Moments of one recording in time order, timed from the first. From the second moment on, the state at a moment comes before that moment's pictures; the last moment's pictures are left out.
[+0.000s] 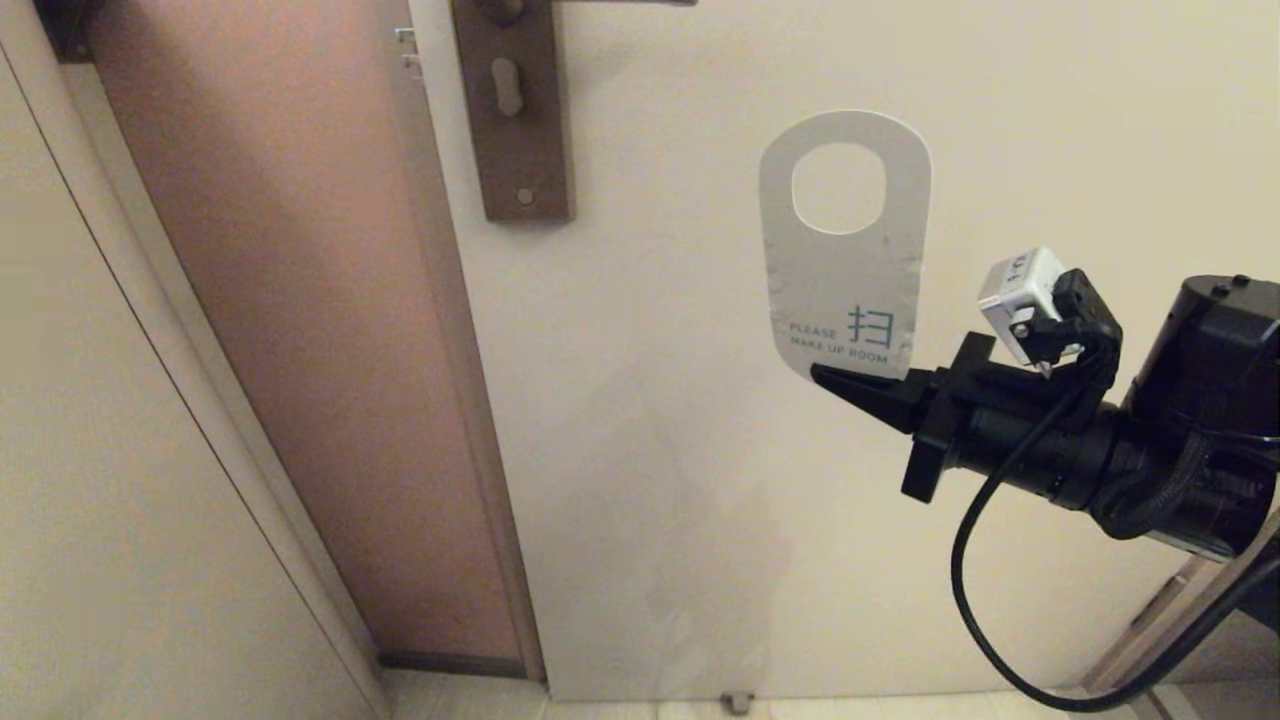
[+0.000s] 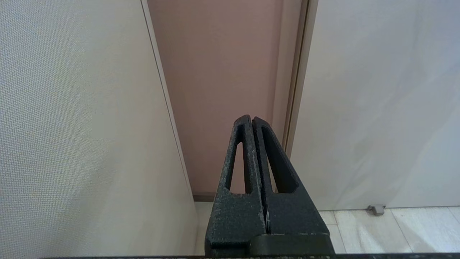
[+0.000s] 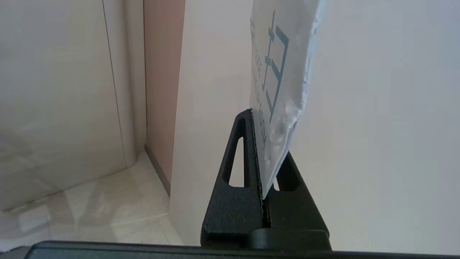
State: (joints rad) left arm 0.00 0.00 0.00 0.00 0.01 0.00; right arm 0.44 1.58 -0.66 -0.88 0.40 -0.21
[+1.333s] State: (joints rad) left arm 0.00 0.00 0.00 0.00 0.01 0.00; right arm 0.44 1.64 -0.64 -0.88 0.40 -0.22
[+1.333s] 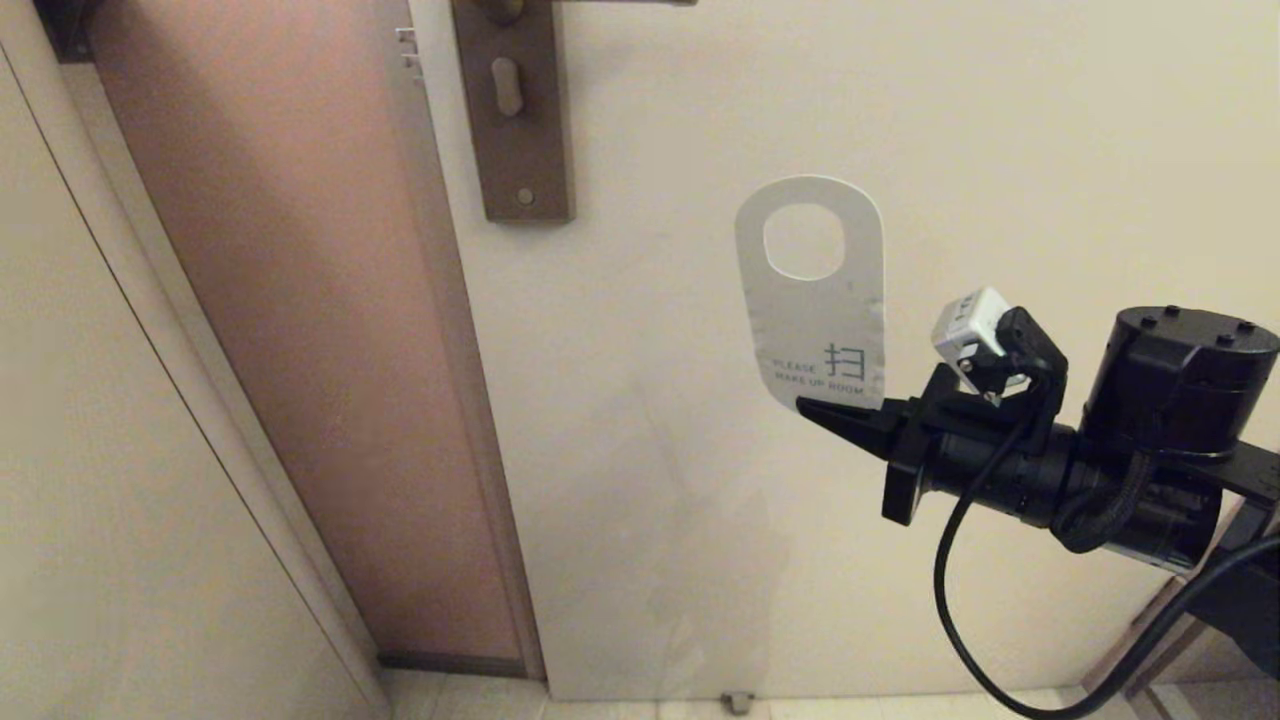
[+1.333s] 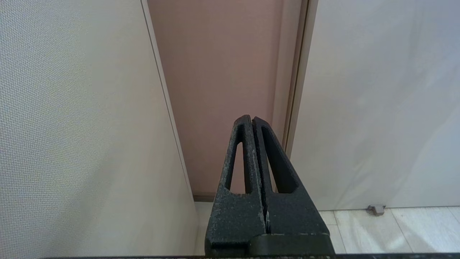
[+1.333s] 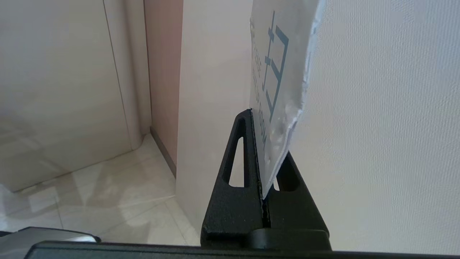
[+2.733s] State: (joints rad) left arm 0.00 0.00 0.00 0.00 0.01 0.00; right arm 0.44 1.67 -0.61 -0.95 0.40 -0.22
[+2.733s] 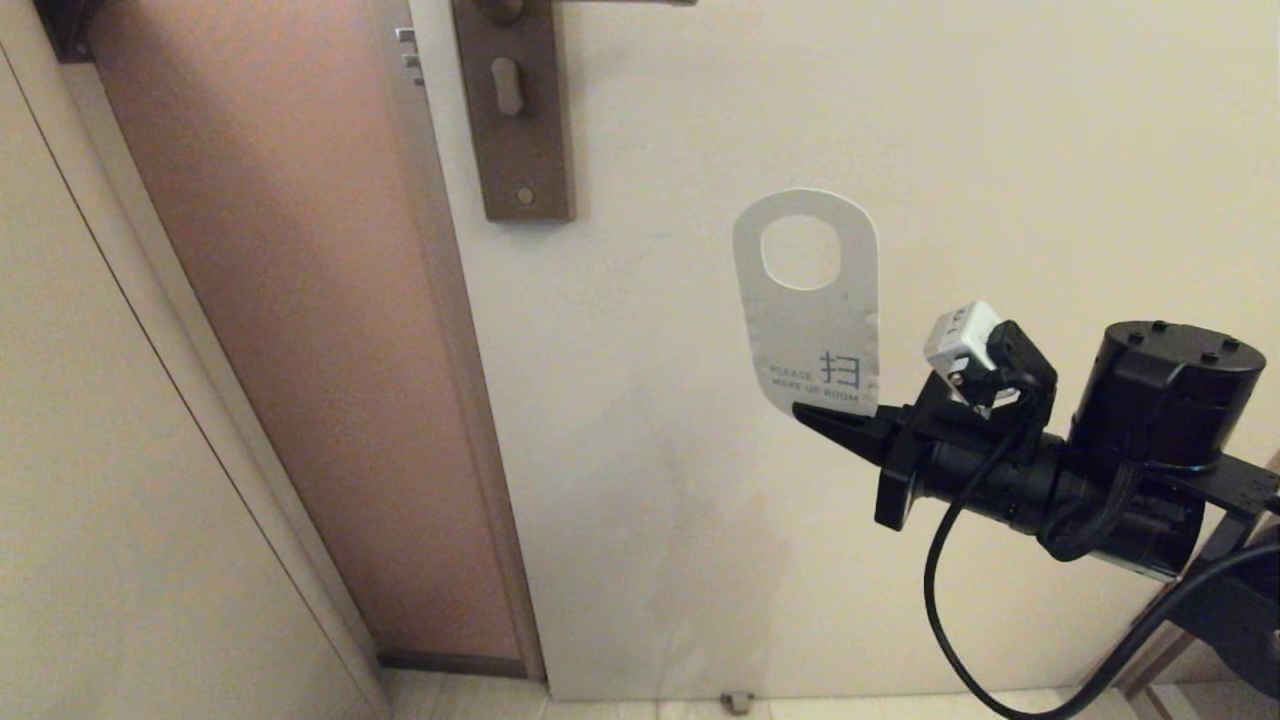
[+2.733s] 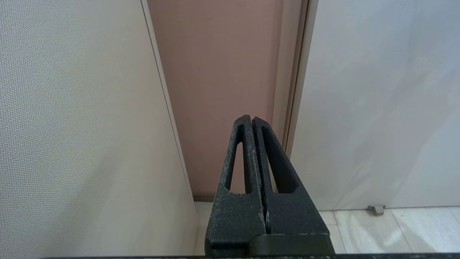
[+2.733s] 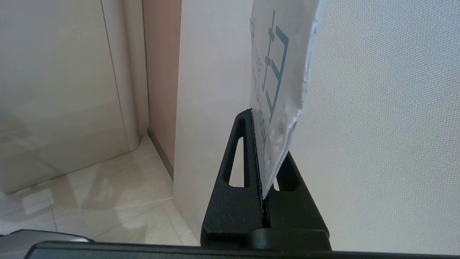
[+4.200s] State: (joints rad) left arm 0.00 0.00 0.00 0.00 0.01 0.00; right arm 0.44 1.66 -1.03 -0.42 0.27 -0.21
